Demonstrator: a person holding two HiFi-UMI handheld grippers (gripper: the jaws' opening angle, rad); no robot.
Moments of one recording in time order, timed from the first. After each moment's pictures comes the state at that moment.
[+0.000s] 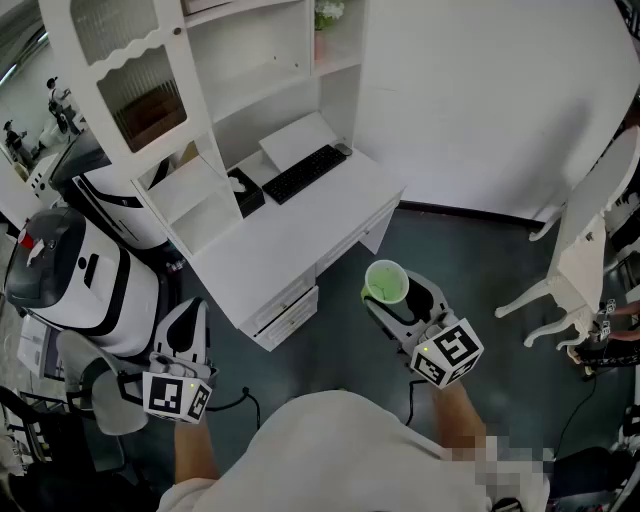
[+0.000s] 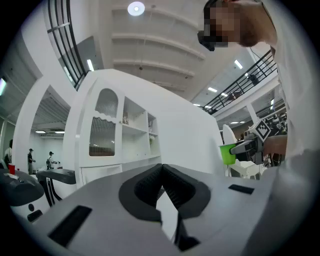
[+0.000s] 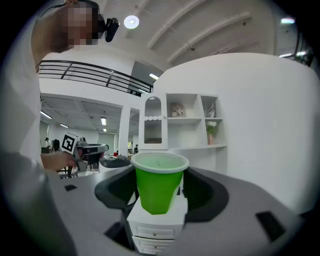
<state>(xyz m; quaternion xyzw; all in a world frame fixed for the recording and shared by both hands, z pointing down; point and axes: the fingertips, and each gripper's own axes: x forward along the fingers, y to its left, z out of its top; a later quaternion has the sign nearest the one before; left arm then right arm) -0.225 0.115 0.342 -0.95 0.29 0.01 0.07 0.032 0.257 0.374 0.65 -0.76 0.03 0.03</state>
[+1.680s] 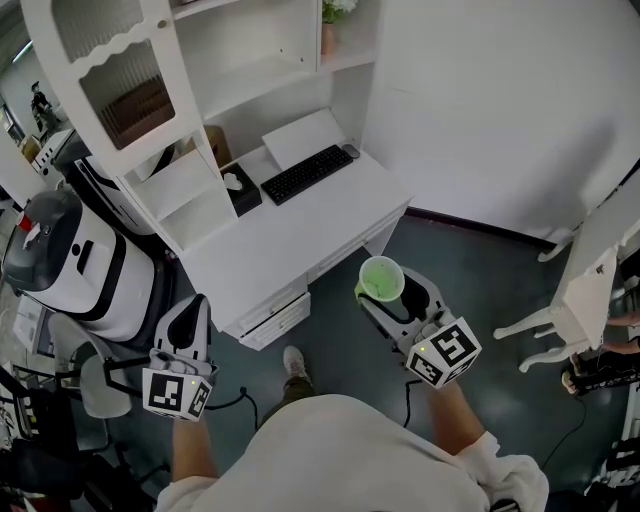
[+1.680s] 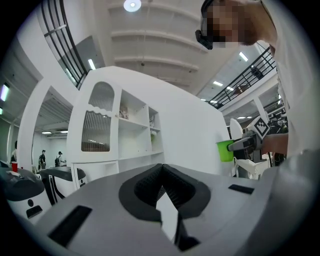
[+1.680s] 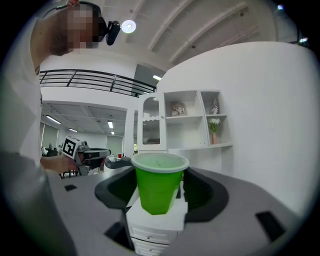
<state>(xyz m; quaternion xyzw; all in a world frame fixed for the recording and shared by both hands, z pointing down) -0.140 0.099 0.360 -0.94 0.33 0.00 0.06 0.112 0.211 0.378 0.61 -0.79 0.03 0.02</state>
